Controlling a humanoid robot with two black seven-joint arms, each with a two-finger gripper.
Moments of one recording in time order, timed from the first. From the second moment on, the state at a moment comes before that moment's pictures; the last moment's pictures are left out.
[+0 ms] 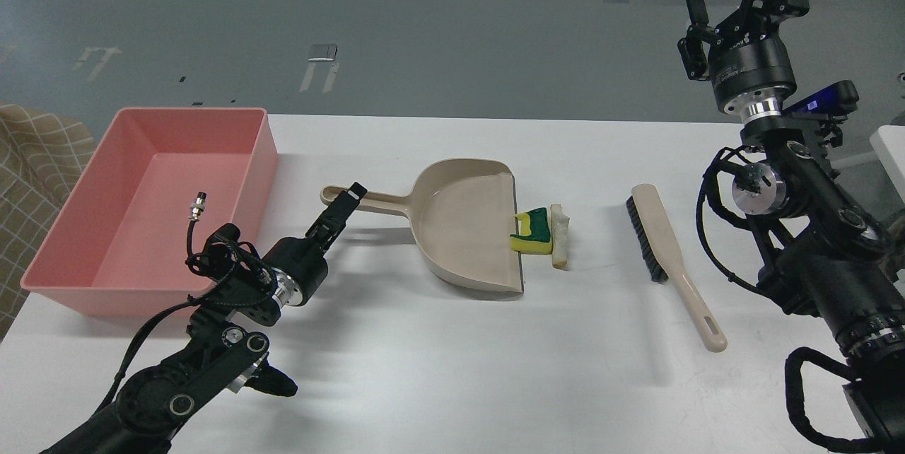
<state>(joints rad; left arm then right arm) -0.21 0.26 -0.90 -1.17 1.36 0.19 -0.16 0.77 -0.11 1.21 0.69 -0.76 0.17 0.49</state>
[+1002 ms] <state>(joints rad) -0.29 0.17 -0.89 -1.07 1.34 0.22 -0.10 0.77 -0.11 1.22 0.70 -0.76 0.17 0.49</state>
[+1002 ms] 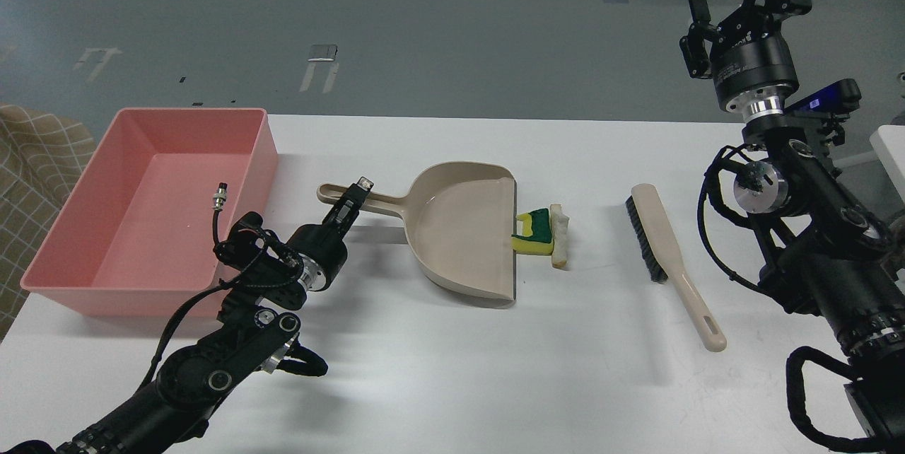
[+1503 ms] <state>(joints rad) -0.31 0.17 -0.90 -1.07 1.30 0.22 -0.11 0.71 -0.55 0.78 0.96 -0.76 0.19 0.41</state>
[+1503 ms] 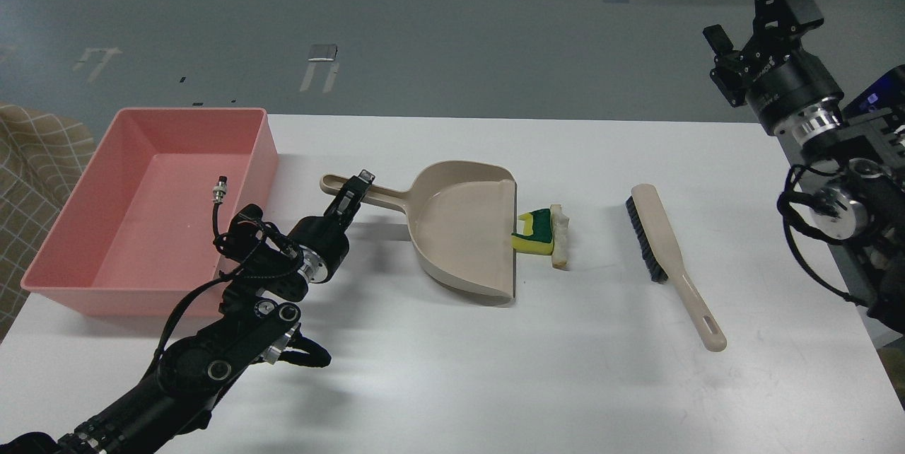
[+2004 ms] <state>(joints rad) -0.31 0.18 -0.89 -1.07 1.31 0.23 -0.16 0.69 -1.13 0.27 1.39 -0.80 0.19 0.38</state>
